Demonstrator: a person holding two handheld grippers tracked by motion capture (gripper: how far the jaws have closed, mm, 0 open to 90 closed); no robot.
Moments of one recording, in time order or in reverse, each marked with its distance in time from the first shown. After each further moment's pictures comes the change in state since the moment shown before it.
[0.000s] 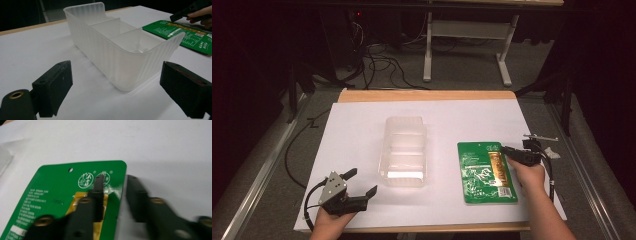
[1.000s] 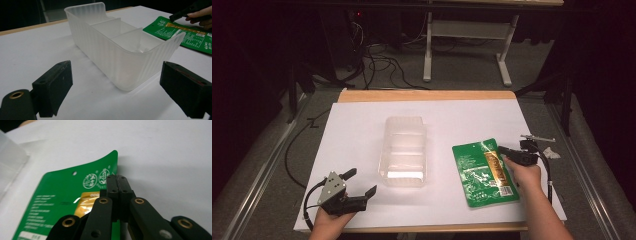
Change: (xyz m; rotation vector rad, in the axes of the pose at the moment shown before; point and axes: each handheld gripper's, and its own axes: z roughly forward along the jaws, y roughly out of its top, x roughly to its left) left arm 0.001 0.000 -0.001 -0.001 0.002 -0.003; right arm 0.009 -0.003 0.002 -0.020 0.071 -0.013
